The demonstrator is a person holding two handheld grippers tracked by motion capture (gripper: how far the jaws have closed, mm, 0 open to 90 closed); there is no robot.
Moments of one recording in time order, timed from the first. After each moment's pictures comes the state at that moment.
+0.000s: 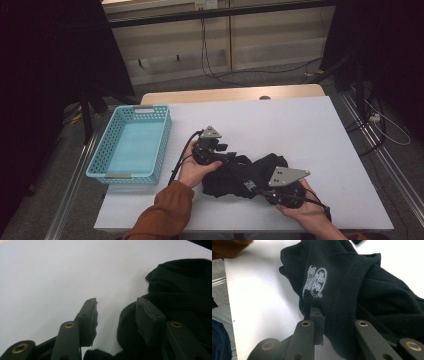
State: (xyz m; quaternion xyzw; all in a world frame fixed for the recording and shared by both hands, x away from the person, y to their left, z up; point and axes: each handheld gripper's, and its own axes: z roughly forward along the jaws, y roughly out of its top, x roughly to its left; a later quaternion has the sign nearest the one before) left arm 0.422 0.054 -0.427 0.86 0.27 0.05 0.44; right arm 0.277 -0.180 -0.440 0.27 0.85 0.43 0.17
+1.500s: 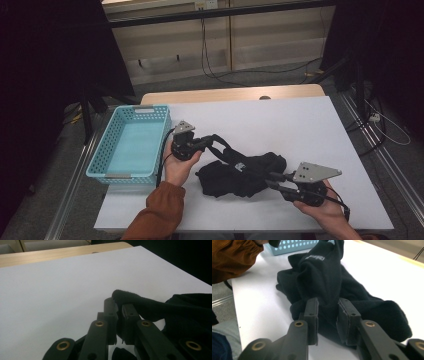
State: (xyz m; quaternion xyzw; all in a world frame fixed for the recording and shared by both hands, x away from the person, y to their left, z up) left arm 0.420 0.111 -0.402 0.78 0.36 0.11 0.50; right arm 0.267 -0.220 -0.419 0.29 0.80 0.49 0.20
